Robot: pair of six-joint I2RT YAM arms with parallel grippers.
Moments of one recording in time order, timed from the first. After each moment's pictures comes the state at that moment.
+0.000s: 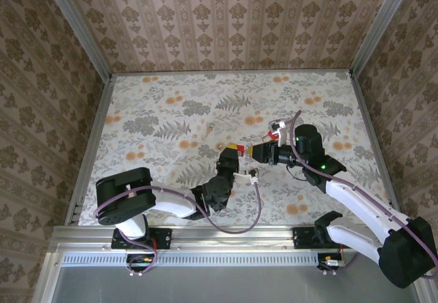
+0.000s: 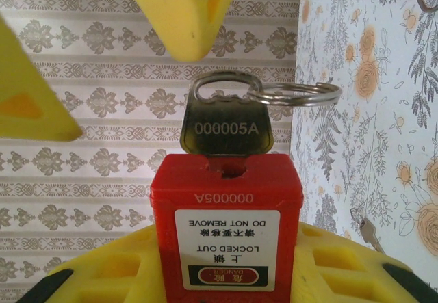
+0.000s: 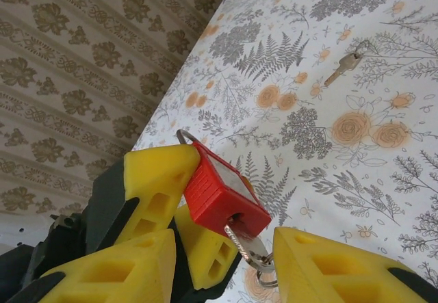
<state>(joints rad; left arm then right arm) -1.35 1.64 0.56 1.08 -0.98 1.48 0.42 0.98 0.60 -0.03 -0.59 0.53</state>
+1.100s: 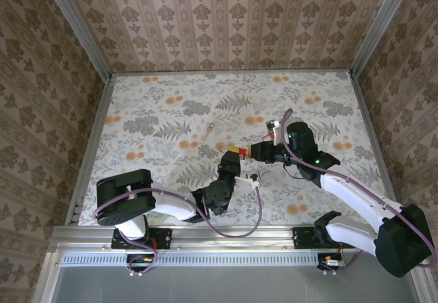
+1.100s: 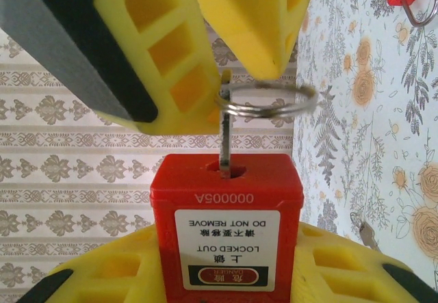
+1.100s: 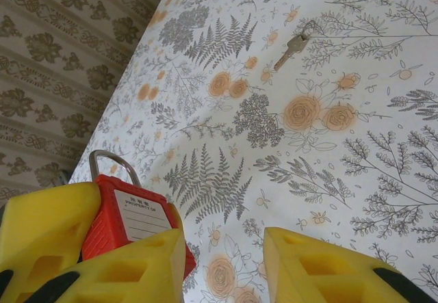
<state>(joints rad) -1.39 1.64 0.55 1.10 -1.00 1.51 0.45 1.07 0.64 -0.11 -0.47 0.49</state>
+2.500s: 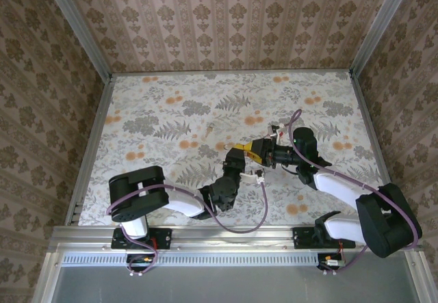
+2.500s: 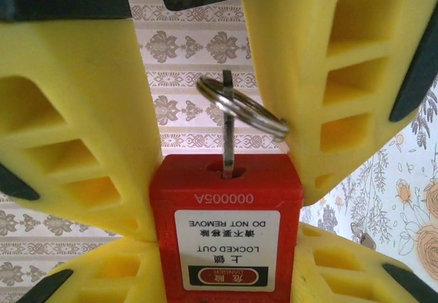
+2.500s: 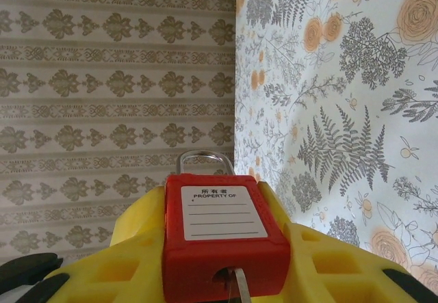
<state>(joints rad) -1.36 1.75 0.62 1.14 -1.00 1.52 0.35 1.24 0.45 0.50 -0.85 1.24</state>
